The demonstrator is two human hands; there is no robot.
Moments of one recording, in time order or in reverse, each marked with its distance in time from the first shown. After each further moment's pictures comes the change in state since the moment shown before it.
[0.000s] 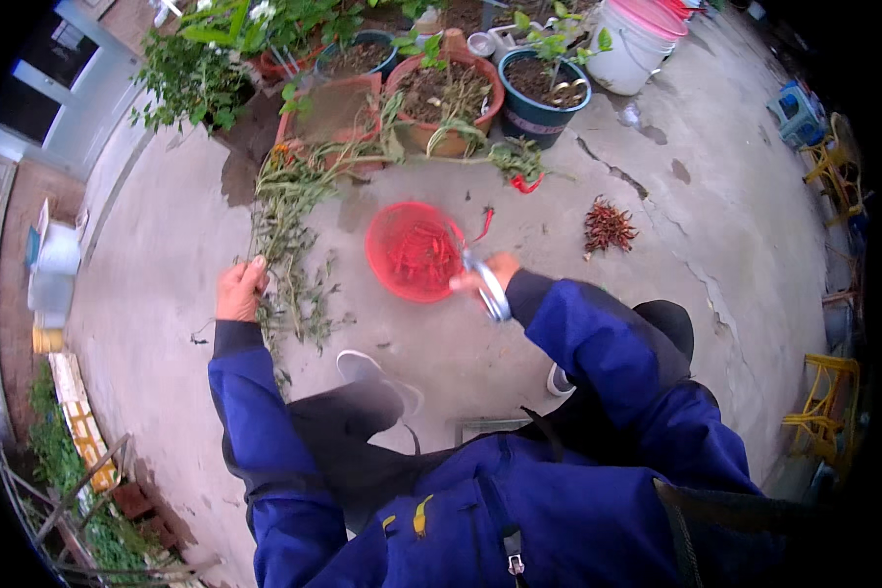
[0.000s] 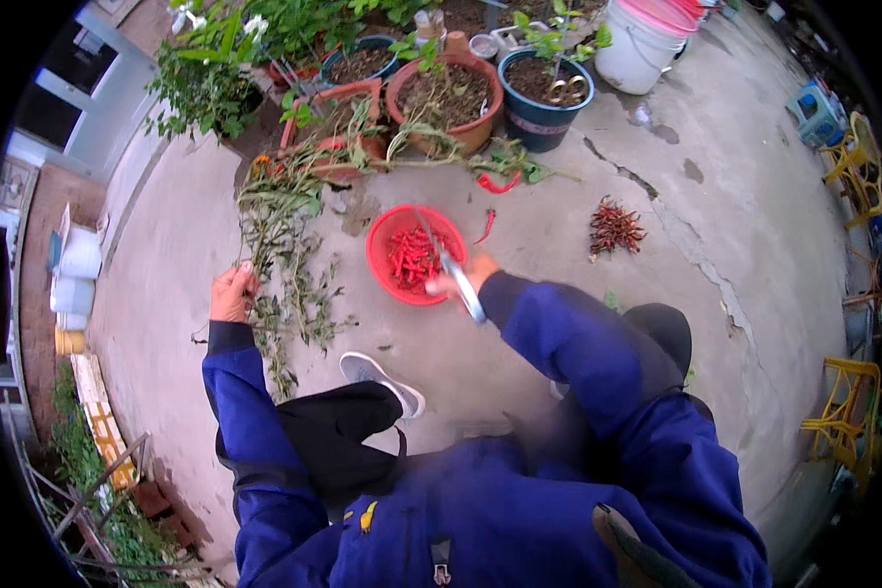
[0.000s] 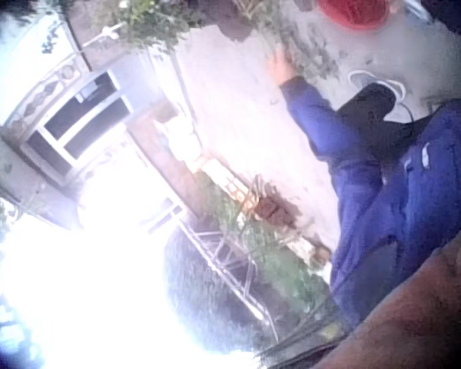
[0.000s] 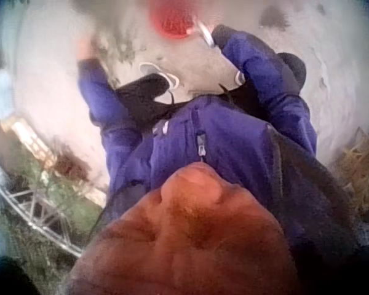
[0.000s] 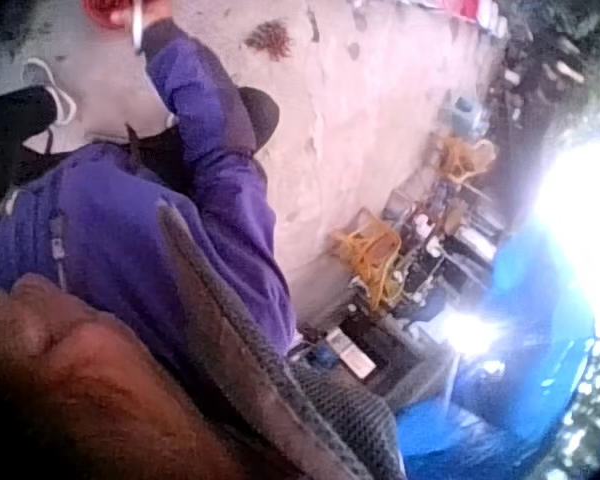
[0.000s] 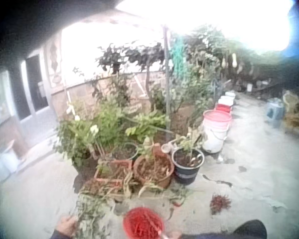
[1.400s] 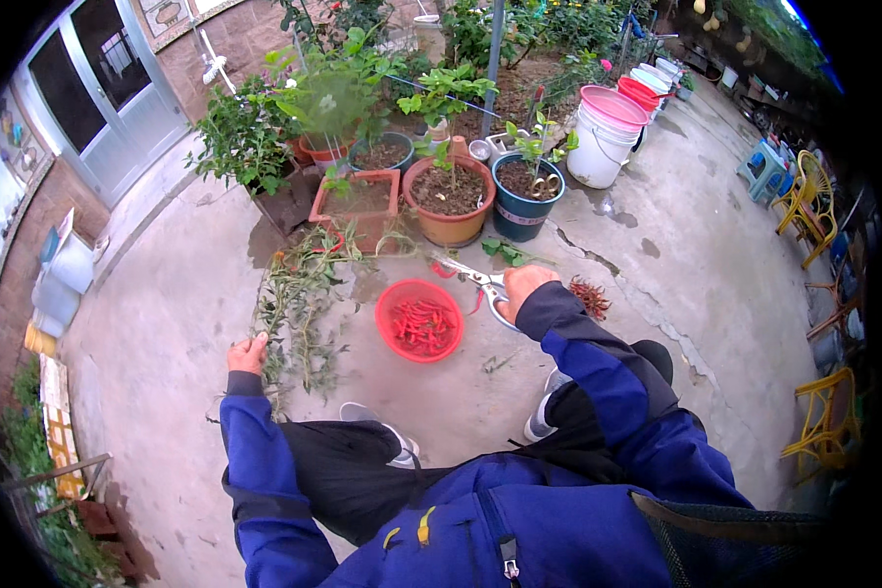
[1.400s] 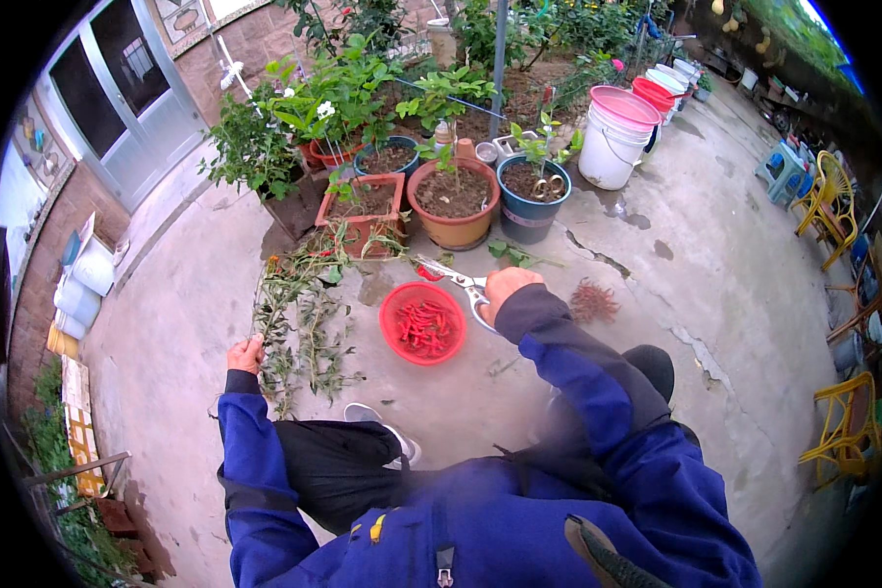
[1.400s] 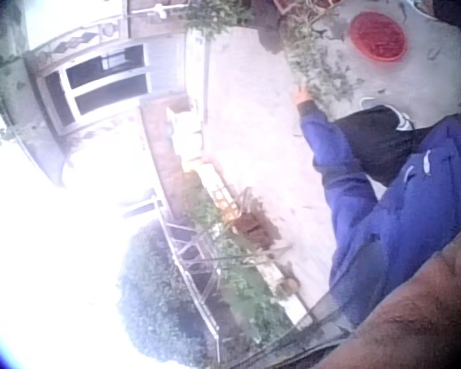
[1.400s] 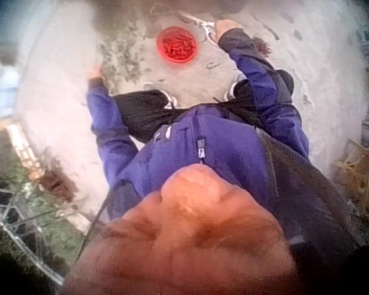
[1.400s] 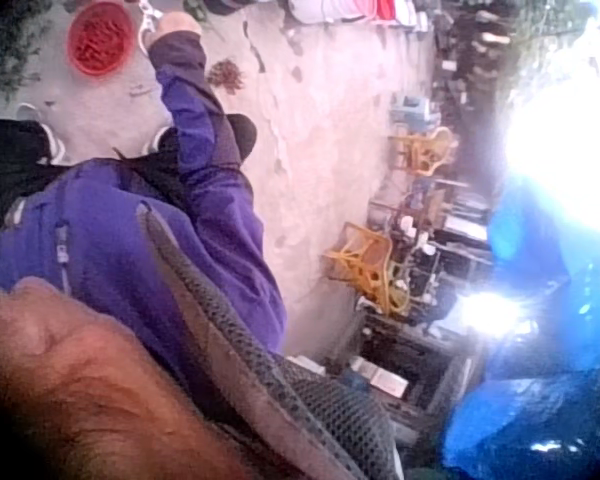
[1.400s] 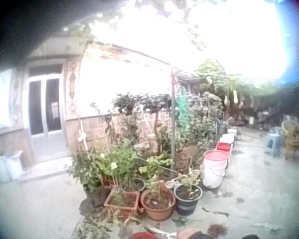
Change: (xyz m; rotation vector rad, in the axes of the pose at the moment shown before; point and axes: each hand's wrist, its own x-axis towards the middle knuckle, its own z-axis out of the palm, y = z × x) left_hand -0.050 -0.078 -0.096 0.060 0.196 0.115; right_hand -0.136 -0.071 -0.029 -1.119 0.615 -0.392
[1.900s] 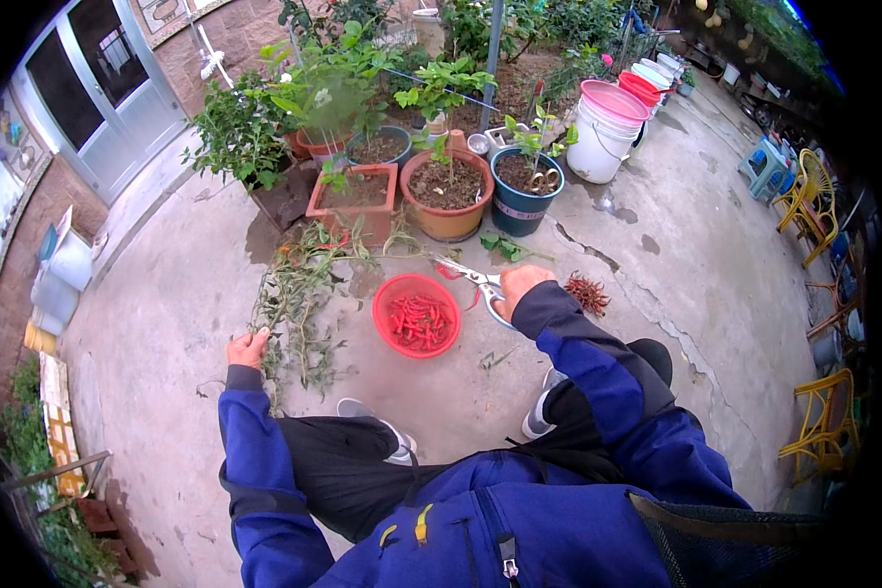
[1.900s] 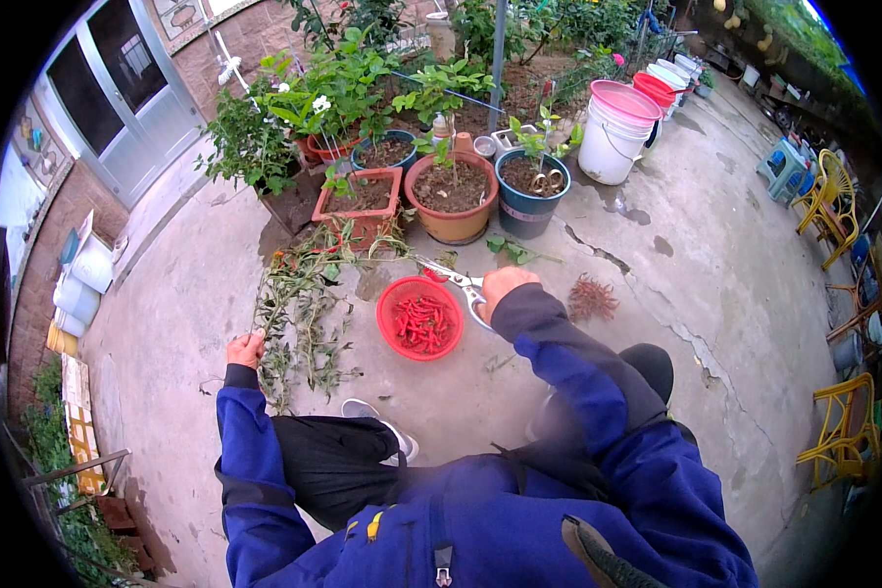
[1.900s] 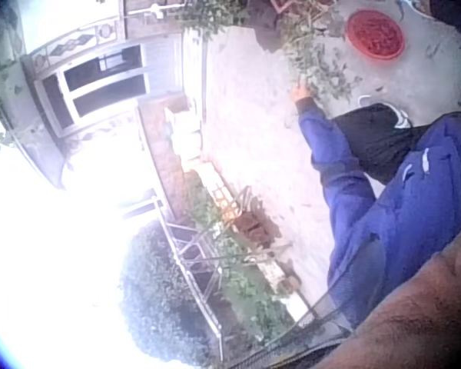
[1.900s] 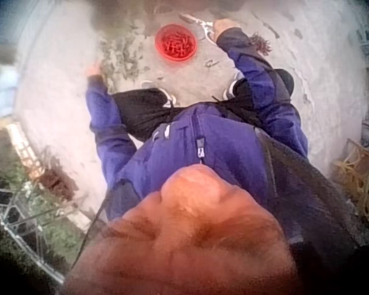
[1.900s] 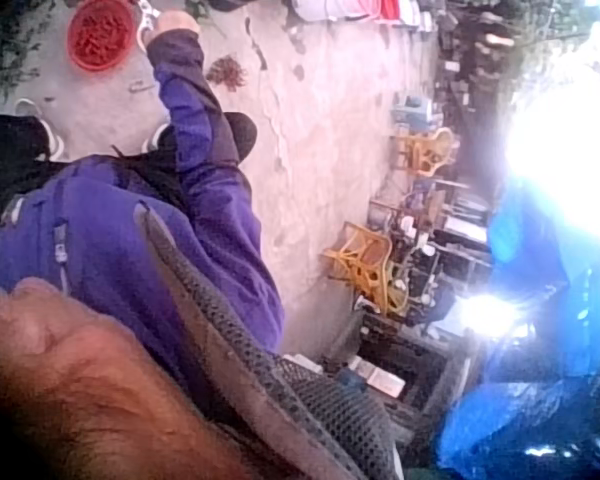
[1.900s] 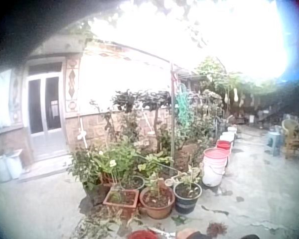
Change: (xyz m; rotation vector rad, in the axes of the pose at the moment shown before) left_hand -0.005 0.013 0.014 0.046 -0.016 0.060; right_hand 0.004 0.007 0.015 0.002 -0.045 0.017
